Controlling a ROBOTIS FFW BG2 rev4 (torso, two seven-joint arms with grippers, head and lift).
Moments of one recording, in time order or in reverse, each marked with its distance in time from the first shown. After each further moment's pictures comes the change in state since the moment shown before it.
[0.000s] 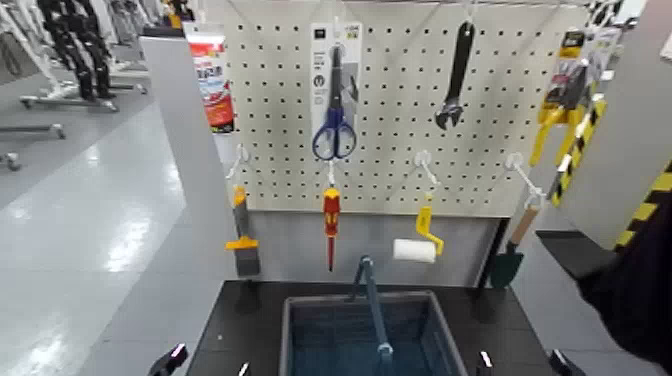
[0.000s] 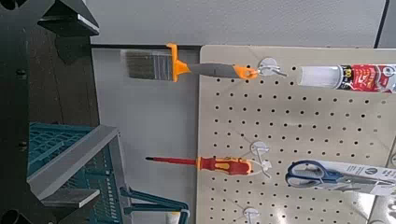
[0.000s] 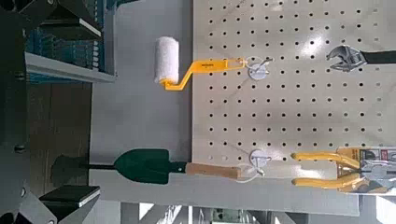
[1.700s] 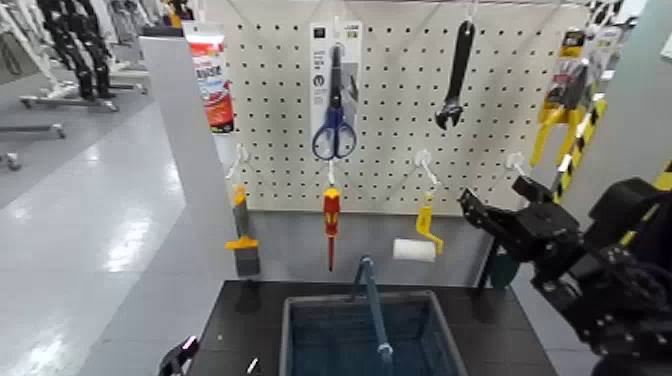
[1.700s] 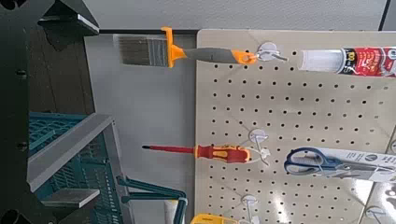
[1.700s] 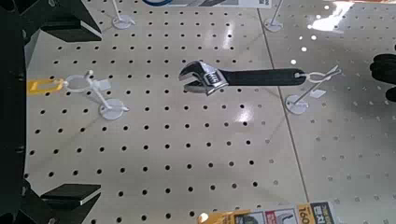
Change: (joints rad) left arm -0.032 0.034 -0.034 0.015 0.018 0.006 -0.013; right arm -0.564 -0.037 -0.081 0.022 -0.163 0.327 0.394
